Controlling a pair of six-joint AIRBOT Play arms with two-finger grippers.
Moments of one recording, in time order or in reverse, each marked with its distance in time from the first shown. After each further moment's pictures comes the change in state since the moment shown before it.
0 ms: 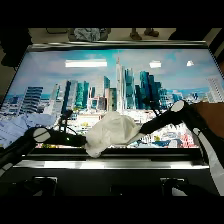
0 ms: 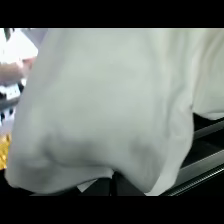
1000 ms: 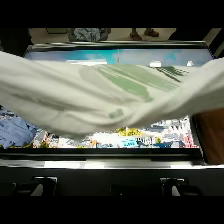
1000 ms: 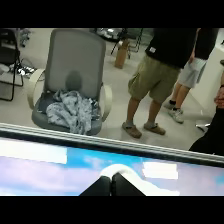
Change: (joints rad) left arm 0.488 0.259 1.085 0.345 -0.162 -0.090; right arm -0.150 0.670 0.761 -0.681 0.056 0.167
